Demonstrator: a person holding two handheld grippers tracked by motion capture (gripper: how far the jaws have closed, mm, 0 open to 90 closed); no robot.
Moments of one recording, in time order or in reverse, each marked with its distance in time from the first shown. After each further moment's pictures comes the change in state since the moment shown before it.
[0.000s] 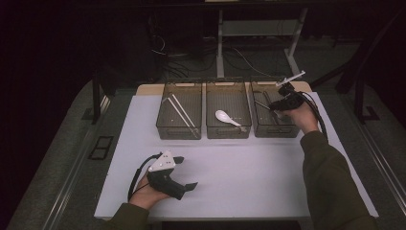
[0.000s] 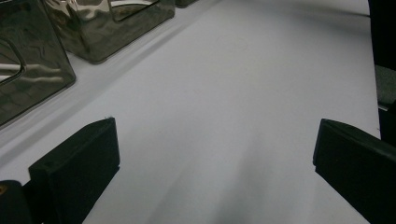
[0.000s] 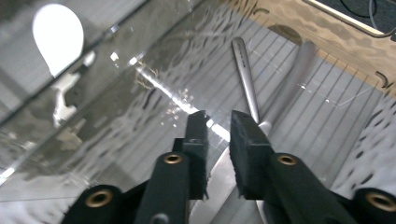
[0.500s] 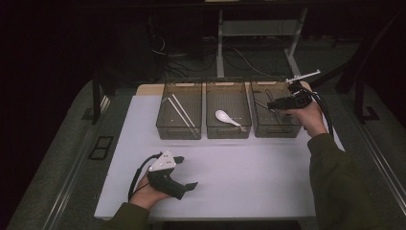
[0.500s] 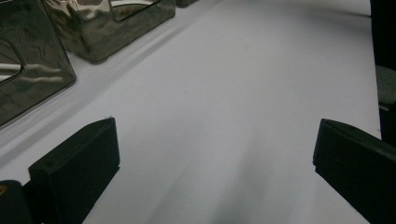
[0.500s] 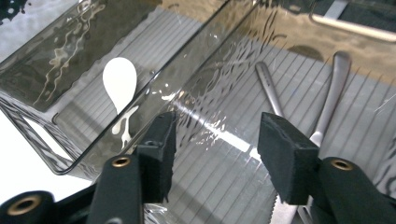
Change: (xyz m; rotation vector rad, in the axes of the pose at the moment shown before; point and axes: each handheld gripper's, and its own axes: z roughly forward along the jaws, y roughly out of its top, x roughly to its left) left arm 0.000 0.001 0.001 0.002 0.003 -0.006; right arm 0.000 -0.008 -0.027 -0.128 0.141 0.130
